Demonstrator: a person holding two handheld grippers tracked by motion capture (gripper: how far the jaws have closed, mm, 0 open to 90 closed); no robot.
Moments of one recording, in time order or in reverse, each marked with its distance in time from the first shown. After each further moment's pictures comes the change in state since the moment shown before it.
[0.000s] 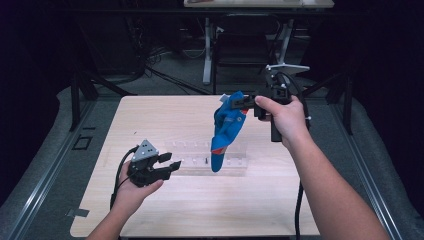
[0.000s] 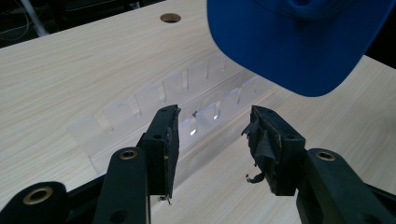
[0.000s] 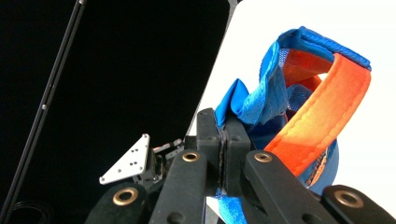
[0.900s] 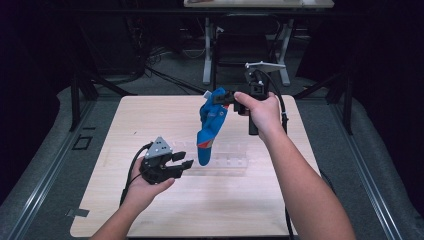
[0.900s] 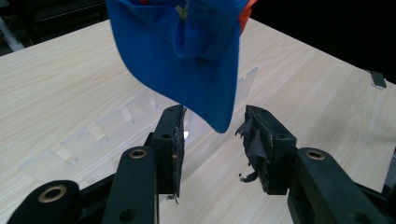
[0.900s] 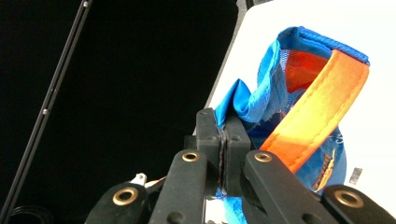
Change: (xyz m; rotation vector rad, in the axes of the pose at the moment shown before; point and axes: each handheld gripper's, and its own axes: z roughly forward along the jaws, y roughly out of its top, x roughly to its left) left arm -0.022 0.021 0.016 0.004 -0.069 0.047; right arm -0.002 0.018 0.051 -0.007 0.033 -0.013
